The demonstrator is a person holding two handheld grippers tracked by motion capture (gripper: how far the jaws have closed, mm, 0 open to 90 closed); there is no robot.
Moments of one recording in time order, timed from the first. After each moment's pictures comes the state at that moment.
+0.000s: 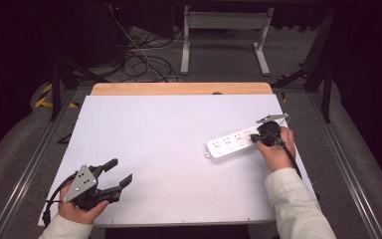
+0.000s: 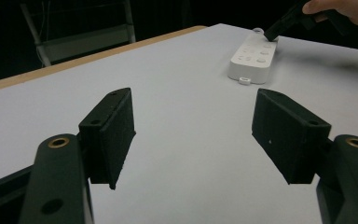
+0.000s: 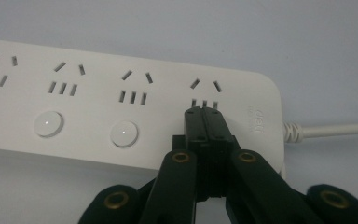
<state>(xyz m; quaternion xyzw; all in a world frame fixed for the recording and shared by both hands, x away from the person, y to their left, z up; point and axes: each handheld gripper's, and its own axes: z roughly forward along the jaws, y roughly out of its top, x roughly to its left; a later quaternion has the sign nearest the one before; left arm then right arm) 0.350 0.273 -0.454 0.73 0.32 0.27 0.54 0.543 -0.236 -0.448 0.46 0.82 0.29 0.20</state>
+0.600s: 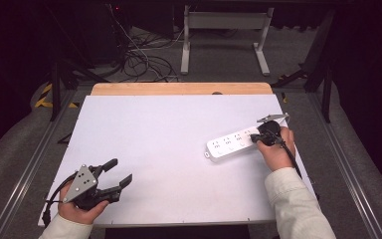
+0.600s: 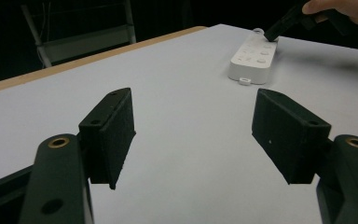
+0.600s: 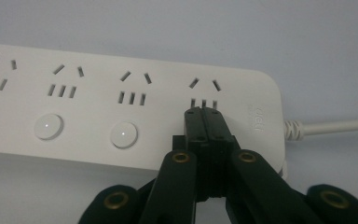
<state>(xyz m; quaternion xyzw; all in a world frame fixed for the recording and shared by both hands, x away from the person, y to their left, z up) 0.349 0.272 -0.454 0.73 0.32 0.27 0.54 0.543 -0.236 -0.448 0.47 0.81 0.29 0.19</state>
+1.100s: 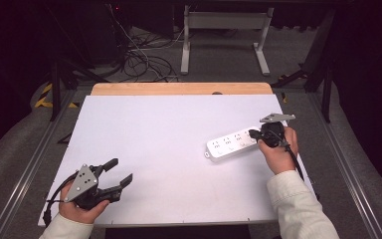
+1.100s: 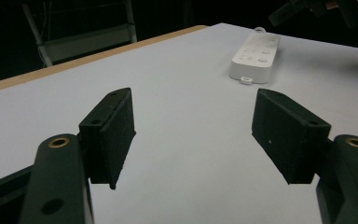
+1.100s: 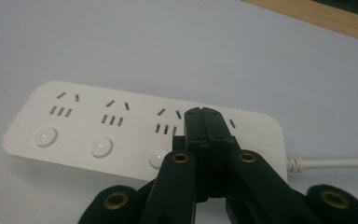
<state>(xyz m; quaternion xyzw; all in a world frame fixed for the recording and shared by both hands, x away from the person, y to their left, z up) 0.350 0.272 -0.454 0.73 0.32 0.27 0.54 0.525 -0.234 -0.427 0.42 0.80 0.36 0.21</state>
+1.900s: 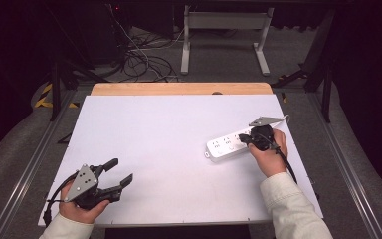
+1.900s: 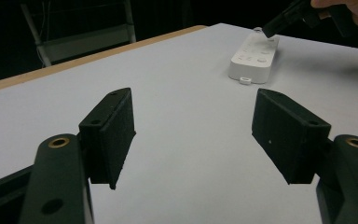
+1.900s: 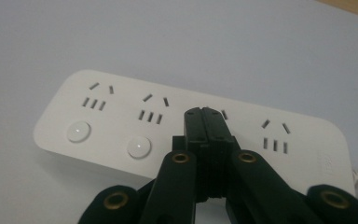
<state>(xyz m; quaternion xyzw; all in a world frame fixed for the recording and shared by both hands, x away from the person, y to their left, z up) 0.351 0.272 -0.455 0.73 0.32 0.27 0.54 0.525 -0.211 -0.441 0.40 0.82 0.35 0.19</state>
